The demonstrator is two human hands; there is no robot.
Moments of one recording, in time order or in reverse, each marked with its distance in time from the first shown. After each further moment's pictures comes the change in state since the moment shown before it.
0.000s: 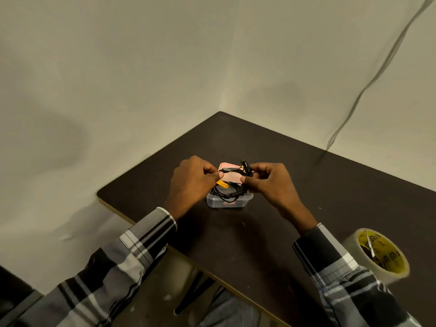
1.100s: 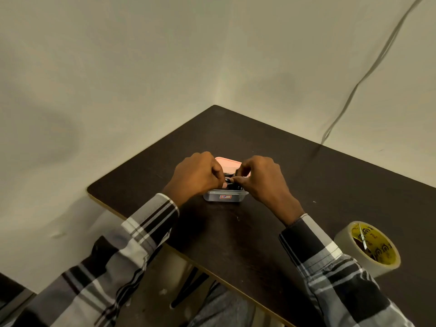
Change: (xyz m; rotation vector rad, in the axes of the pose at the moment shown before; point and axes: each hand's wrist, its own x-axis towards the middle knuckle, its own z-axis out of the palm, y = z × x) left_hand 0.013 0.019 0.003 0.225 -0.300 0.108; right_hand 0.008 -0.009 0.007 -0.605 -0.026 -0.100
